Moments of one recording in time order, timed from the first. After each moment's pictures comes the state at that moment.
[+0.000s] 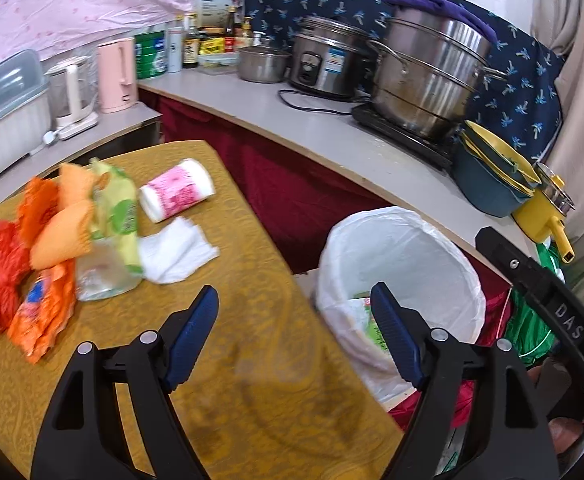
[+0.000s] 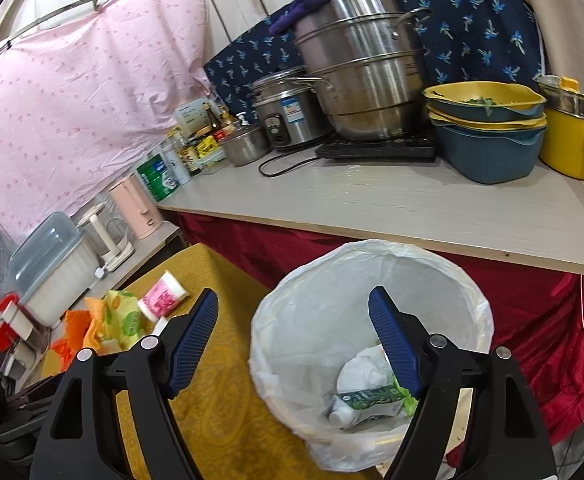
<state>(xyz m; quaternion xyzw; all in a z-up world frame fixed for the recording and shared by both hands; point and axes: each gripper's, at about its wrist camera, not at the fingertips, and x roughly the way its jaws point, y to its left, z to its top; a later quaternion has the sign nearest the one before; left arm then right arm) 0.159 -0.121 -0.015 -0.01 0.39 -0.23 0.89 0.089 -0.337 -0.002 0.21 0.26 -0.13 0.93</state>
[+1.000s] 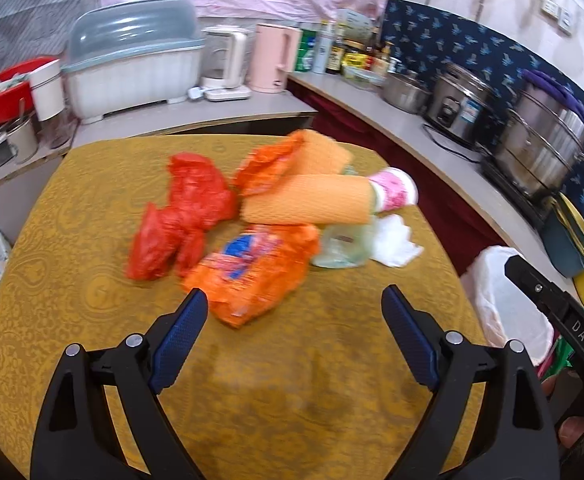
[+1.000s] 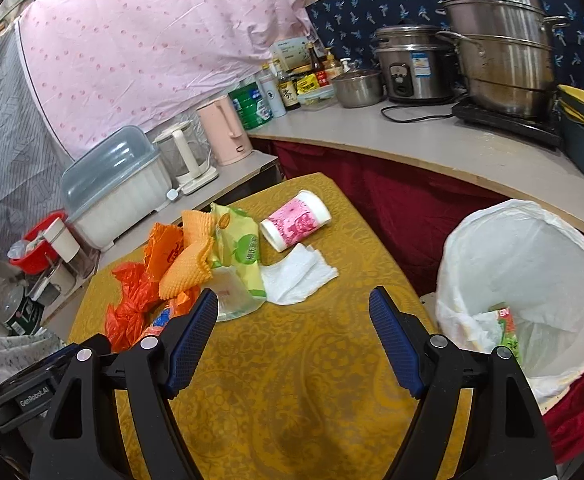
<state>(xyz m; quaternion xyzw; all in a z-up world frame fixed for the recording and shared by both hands) 0.160 0.097 -0.031 -0.09 0.39 -0.07 0.91 0.150 -0.172 -0.016 0.16 0.33 0.00 0.93</state>
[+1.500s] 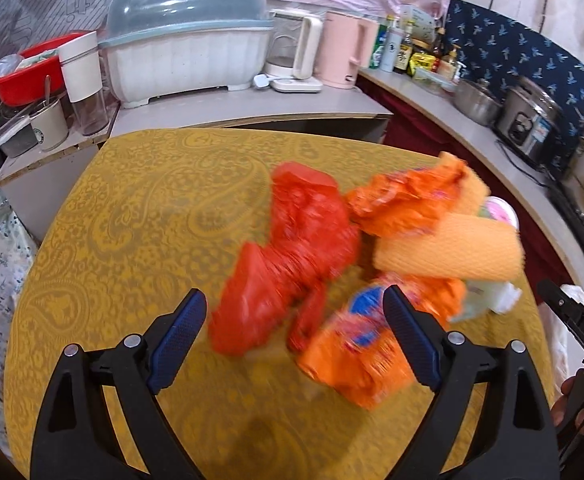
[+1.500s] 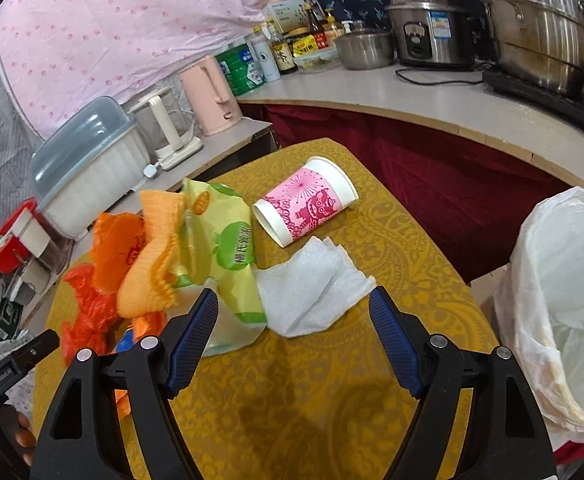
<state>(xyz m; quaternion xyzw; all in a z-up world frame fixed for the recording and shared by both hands) 0.244 0.178 -0.070 -0.09 0.41 0.00 0.91 0.250 -0.148 -0.075 0.16 0.38 -0.01 0.91</state>
